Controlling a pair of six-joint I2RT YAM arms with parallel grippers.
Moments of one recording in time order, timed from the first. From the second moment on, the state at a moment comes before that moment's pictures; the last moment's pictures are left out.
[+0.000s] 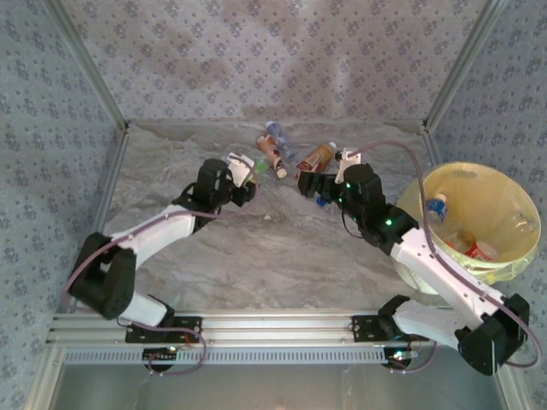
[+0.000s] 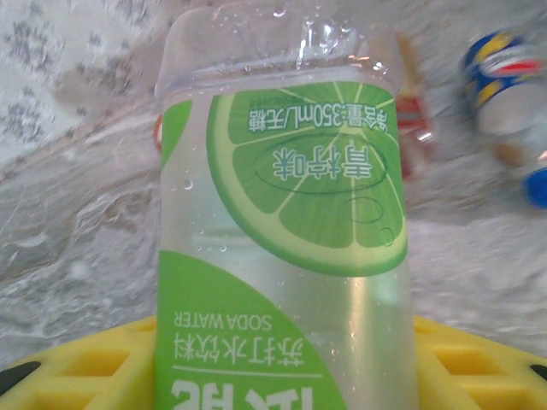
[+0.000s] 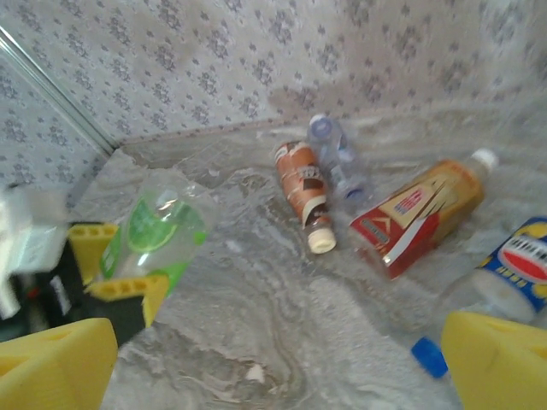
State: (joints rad) left arm -0.56 1.43 0.88 0.10 0.03 0.12; right arm 0.62 1.08 0.95 -0.24 0.15 0.48
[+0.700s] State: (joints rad) left arm -0.72 1.16 0.75 0.13 0.06 0.08; right arm 0.62 1.35 1.03 0.07 -0.33 0.69
